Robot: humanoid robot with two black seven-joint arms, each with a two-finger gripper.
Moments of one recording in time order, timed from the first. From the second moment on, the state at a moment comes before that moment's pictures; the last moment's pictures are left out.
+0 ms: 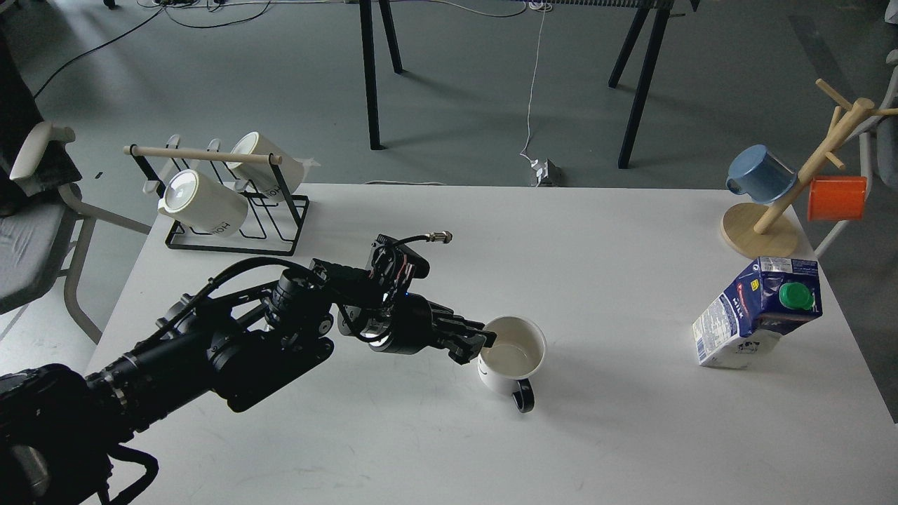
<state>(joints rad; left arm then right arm) -0.74 0.14 -0.46 -1.00 2.01 -0.49 -0.38 0.56 -0.84 1.06 0.57 0.32 0.49 -0.15</state>
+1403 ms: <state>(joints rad) -0.59 0.82 -0.82 -0.73 0.13 -0.49 -0.49 -0.12 -1.18 1.06 1.15 1.17 0.49 -0.20</state>
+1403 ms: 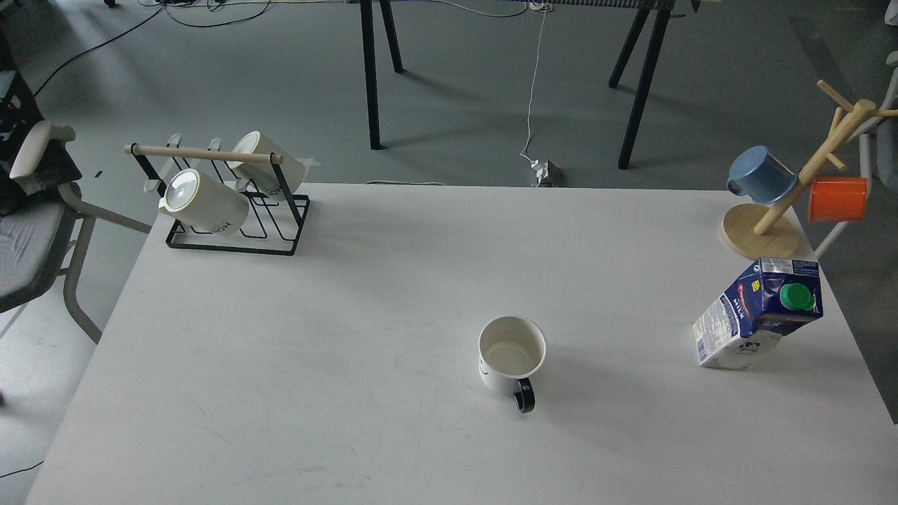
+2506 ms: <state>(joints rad) -0.56 0.76 -0.81 -0.74 0.14 -0.49 -0.49 -0.27 -0.76 1.02 1.19 0.93 0.49 -0.26</state>
